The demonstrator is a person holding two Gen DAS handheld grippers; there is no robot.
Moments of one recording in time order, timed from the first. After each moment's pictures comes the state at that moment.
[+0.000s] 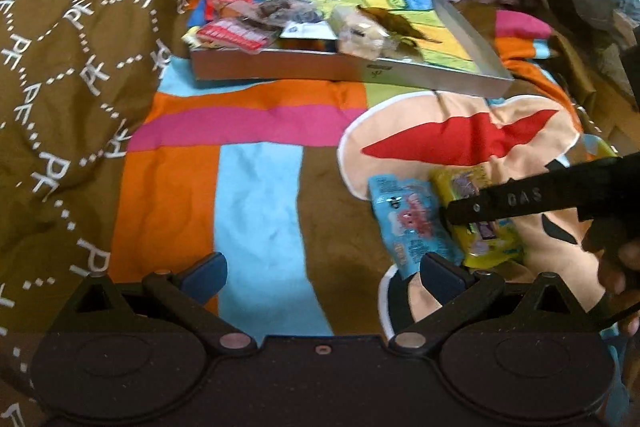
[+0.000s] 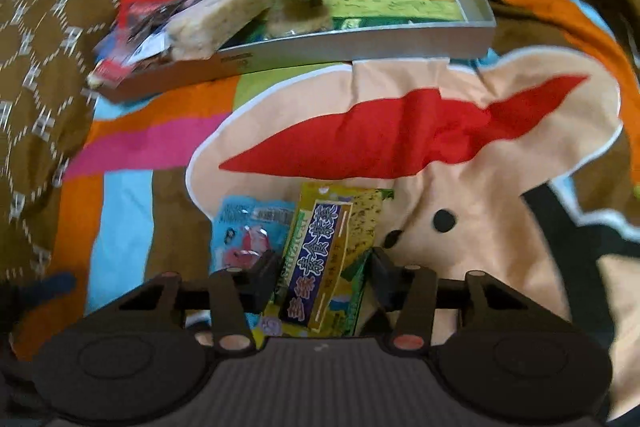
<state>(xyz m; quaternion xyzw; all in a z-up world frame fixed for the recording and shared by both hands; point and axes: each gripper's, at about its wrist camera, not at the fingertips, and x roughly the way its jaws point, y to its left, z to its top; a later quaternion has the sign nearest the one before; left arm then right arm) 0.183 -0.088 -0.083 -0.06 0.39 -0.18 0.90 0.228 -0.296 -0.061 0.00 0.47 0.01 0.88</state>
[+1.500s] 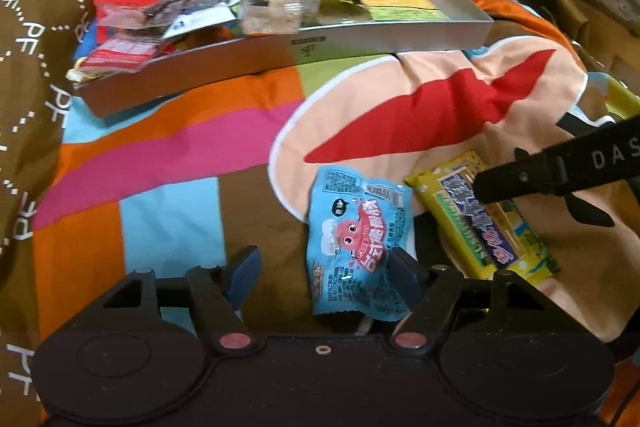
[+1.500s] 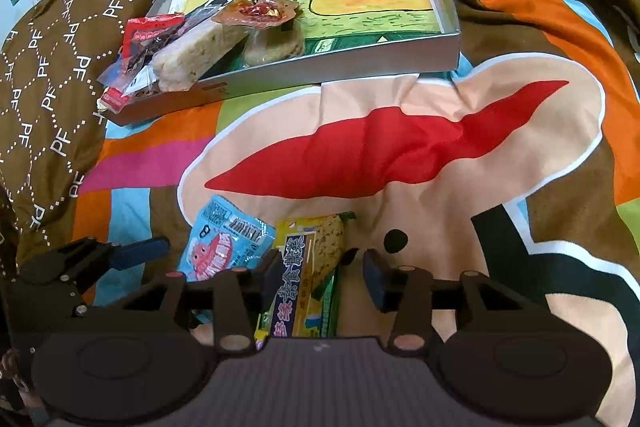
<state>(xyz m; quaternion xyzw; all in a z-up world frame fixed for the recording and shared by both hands) 0.229 -0.151 -0.105 0.04 0.40 -0.21 0.89 0.229 -0.336 -0.050 0.04 0.46 0.05 0.89</state>
